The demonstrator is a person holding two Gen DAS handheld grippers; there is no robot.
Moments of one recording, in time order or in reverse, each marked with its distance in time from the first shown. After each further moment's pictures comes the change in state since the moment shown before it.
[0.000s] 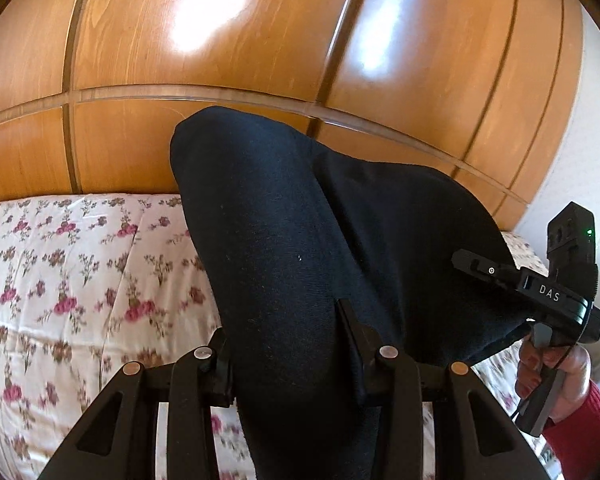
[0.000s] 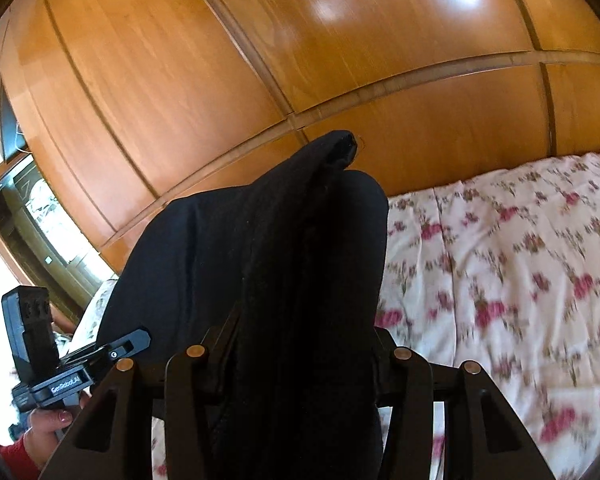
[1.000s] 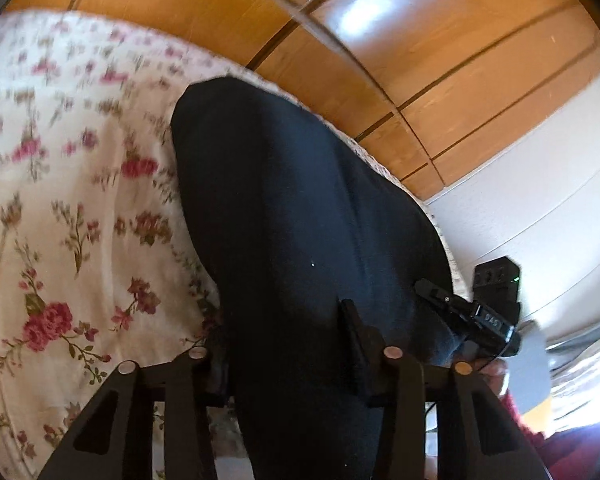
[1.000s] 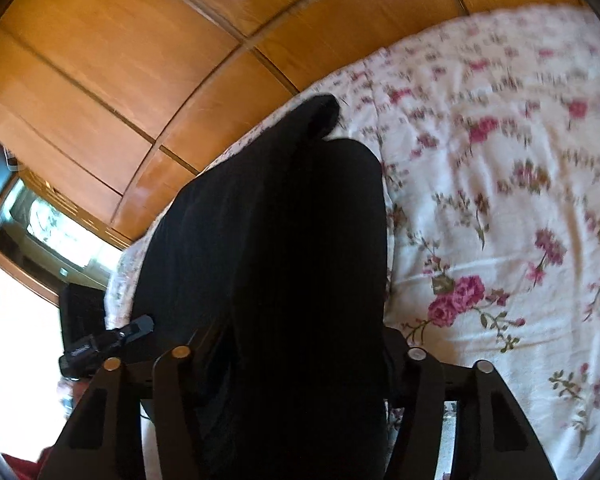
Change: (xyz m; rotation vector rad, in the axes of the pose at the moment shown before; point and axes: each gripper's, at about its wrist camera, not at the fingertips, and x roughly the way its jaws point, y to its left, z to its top) left arm -0.066 0.010 -0.130 -0.239 0.252 -0.389; right arm -0.109 -0.010 -0.139 0.192 0.195 0.013
